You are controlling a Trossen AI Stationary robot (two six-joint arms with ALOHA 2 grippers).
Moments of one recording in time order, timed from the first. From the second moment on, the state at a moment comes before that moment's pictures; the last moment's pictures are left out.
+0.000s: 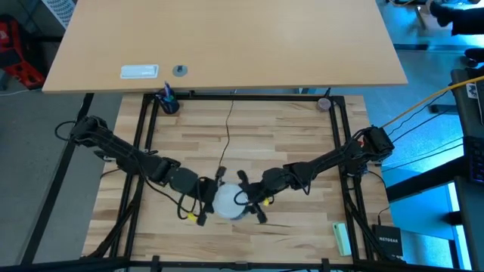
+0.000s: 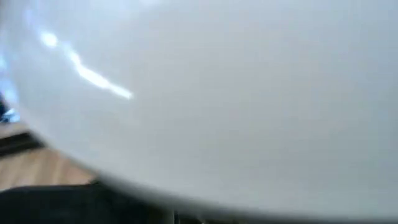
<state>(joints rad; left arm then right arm) -0.44 1.45 1.03 0.13 -0.11 0.07 0.34 1.73 1.07 0.48 -0.17 -0.02</state>
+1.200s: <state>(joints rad) -0.45 1.25 1.06 -0.06 -0.46 -0.25 0.30 1.68 1.08 0.37 0.65 0.01</state>
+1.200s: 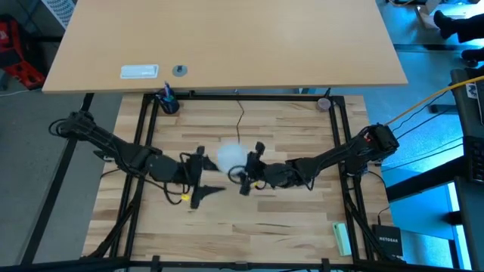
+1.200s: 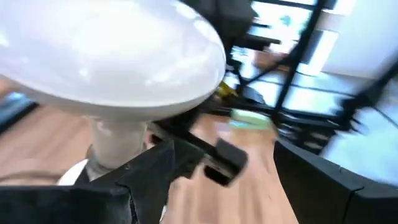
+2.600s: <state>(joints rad) -0.43 1.39 1.06 0.19 -0.47 -0.04 0.39 1.68 1.08 0.46 0.33 -0.08</state>
